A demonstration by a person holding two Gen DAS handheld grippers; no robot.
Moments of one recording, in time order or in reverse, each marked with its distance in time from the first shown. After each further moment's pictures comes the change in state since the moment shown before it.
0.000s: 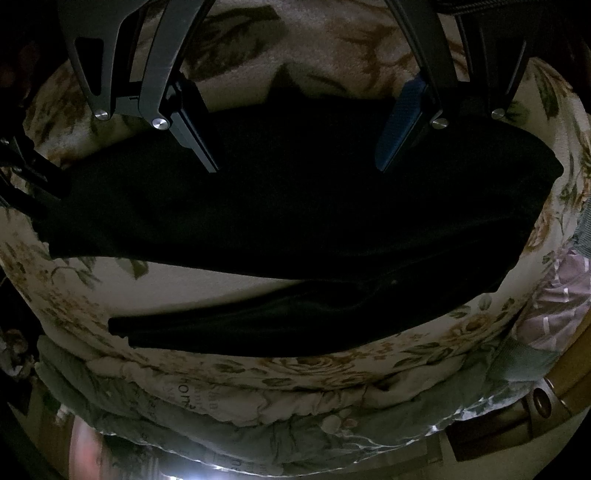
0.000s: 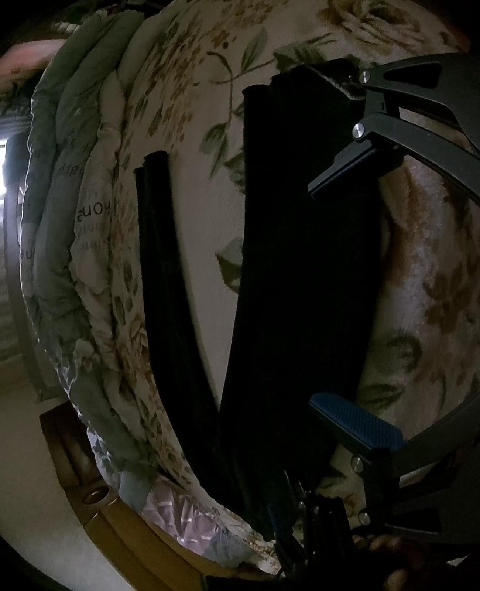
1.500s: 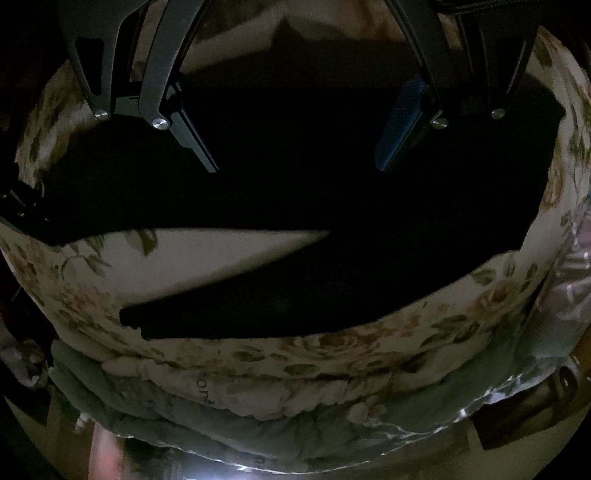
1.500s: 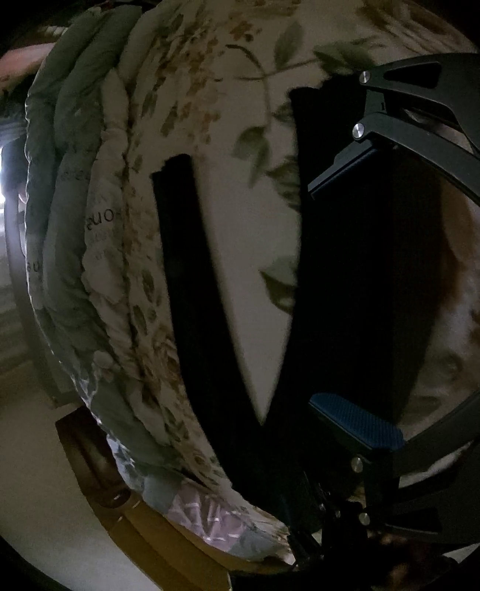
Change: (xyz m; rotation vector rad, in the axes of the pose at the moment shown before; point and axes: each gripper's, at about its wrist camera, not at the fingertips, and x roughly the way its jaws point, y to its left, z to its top) left arm 0.014 -0.005 0.052 0.072 -0.004 -0.062; right arm 0.012 -0.034 0.050 0.052 -0.025 0.040
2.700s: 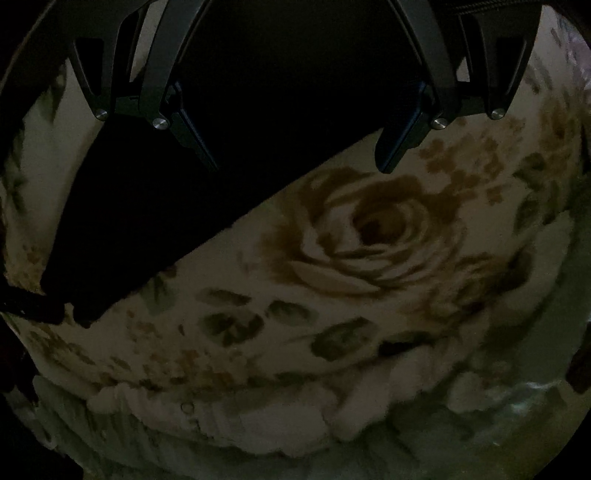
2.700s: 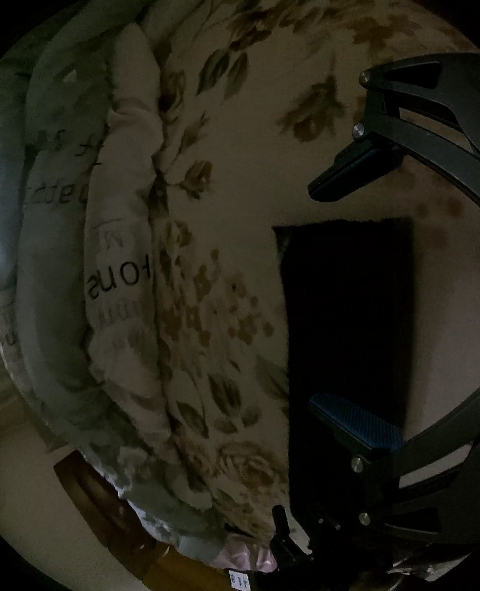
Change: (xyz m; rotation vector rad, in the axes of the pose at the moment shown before) left arm 0.187 0.003 0.198 0.272 0.161 -0.070; right arm 0.154 -0.138 0.176 0.050 0.112 -0.015
